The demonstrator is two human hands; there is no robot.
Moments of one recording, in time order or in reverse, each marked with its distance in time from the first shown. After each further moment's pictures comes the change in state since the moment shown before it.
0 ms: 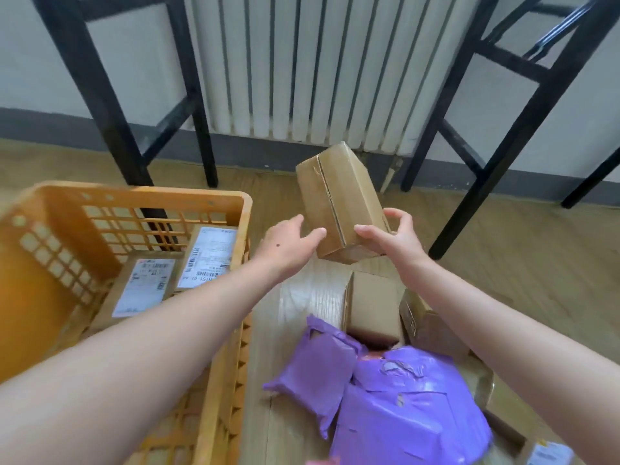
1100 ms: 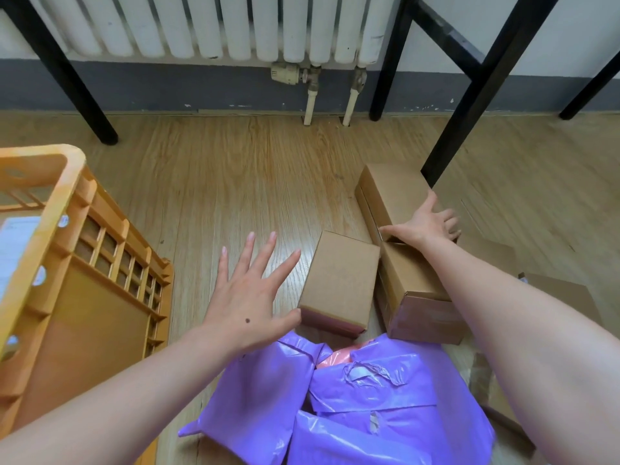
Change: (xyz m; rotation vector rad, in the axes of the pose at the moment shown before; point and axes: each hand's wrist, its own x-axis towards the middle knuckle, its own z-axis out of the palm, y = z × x) left_hand 0.032 -0.068 0.156 0.625 -0.214 0.293; right_hand 0.142 0.193 -0.101 -0.780 0.340 0.439
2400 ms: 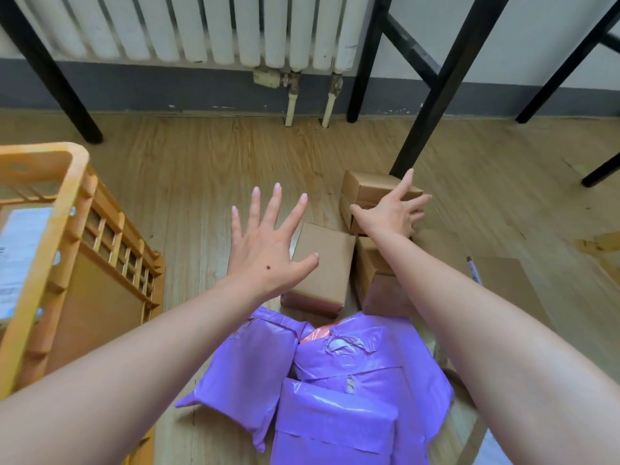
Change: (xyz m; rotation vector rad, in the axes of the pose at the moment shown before) left_hand 0.020 0.046 -0.041 -0.121 0.176 -0.008; right_hand -0.070 -0.034 -0.025 0.187 0.199 0.029
